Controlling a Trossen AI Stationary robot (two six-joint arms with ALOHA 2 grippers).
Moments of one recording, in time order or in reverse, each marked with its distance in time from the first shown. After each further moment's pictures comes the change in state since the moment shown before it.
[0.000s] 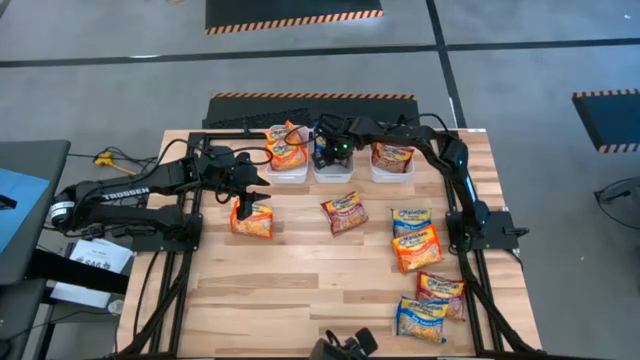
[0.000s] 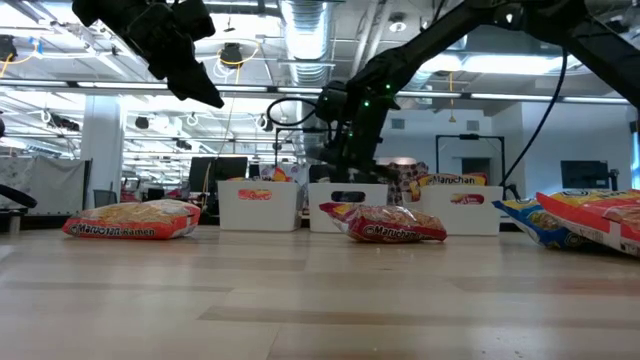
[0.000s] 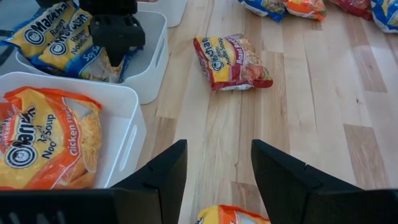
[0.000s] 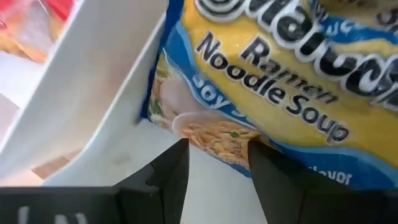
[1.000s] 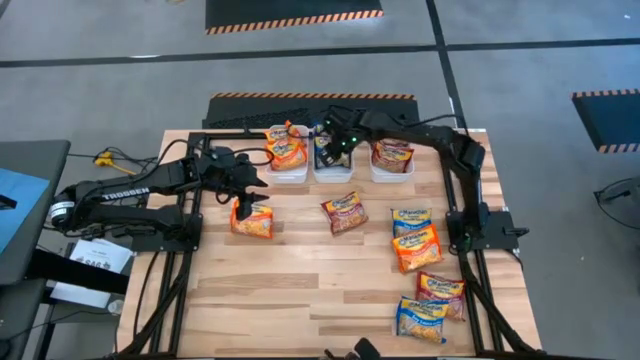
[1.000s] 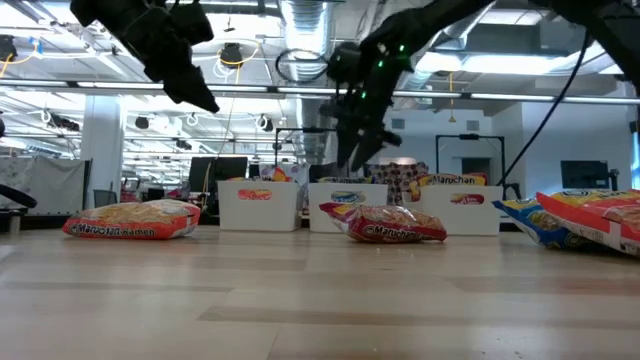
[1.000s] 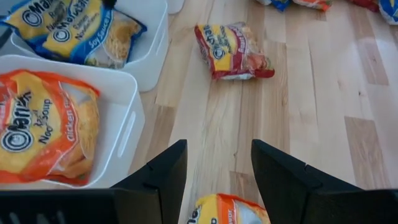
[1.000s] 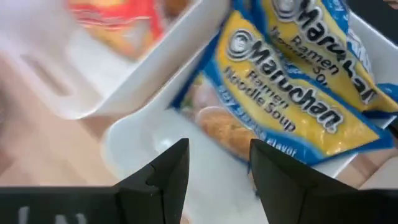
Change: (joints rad) left arm 0.000 0.000 0.000 -0.038 -0.006 -0.016; right arm 0.037 -0.170 0.000 -0.104 -0.039 -0.168
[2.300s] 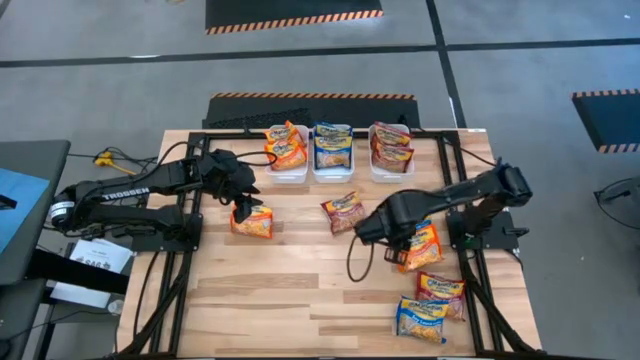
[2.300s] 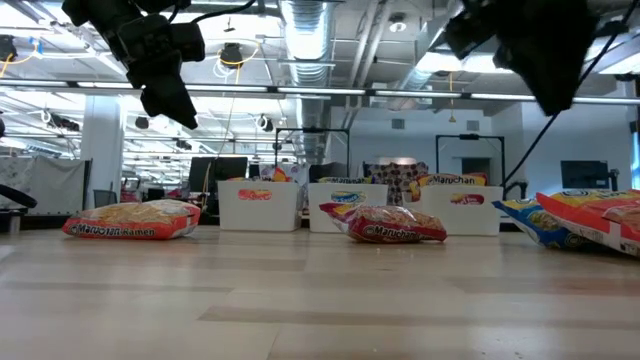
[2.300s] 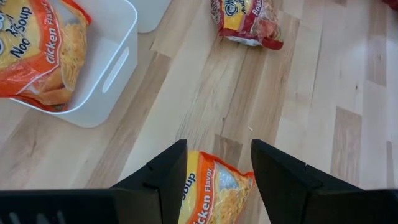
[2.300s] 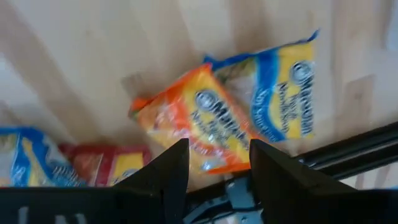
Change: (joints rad) left arm 0.000 0.000 0.000 -0.139 0.002 -0.210; right arm 0.713 -0.325 -0.283 -0.767 0.014 0.214
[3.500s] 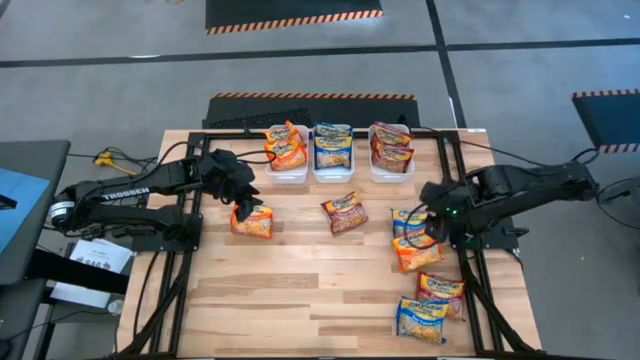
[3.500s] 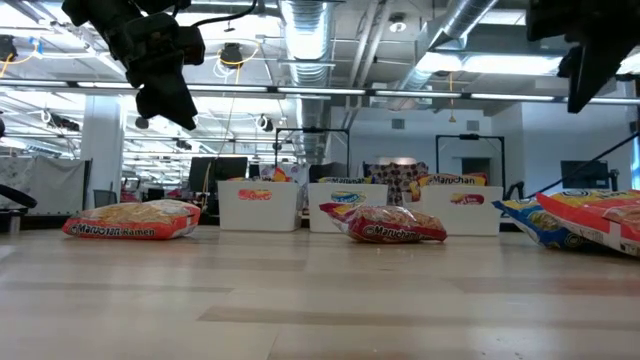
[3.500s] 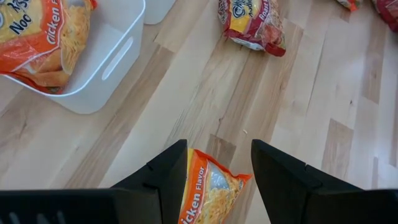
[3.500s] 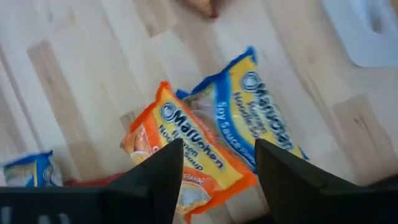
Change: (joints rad) left arm 0.000 0.000 0.000 -0.003 0.000 -0.108; right arm -0.079 -0.796 -0.513 0.341 0.078 0.036
